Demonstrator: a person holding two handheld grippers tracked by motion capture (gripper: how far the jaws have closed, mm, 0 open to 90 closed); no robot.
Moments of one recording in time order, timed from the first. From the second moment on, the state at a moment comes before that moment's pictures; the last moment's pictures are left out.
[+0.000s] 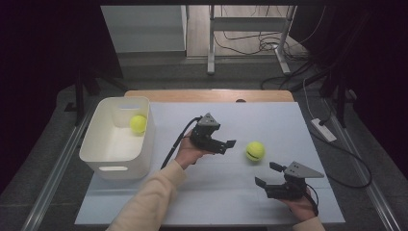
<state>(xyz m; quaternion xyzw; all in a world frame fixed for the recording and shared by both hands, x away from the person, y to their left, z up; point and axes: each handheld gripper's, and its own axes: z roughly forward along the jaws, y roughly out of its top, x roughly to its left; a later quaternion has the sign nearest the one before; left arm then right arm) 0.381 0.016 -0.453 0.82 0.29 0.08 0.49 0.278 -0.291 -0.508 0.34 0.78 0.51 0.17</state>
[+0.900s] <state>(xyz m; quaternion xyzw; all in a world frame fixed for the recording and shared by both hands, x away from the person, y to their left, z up) 0.398 -0.015 -0.477 0.83 0.28 0.05 0.48 0.270 -0.291 -0.501 0.34 0.76 0.52 0.18</state>
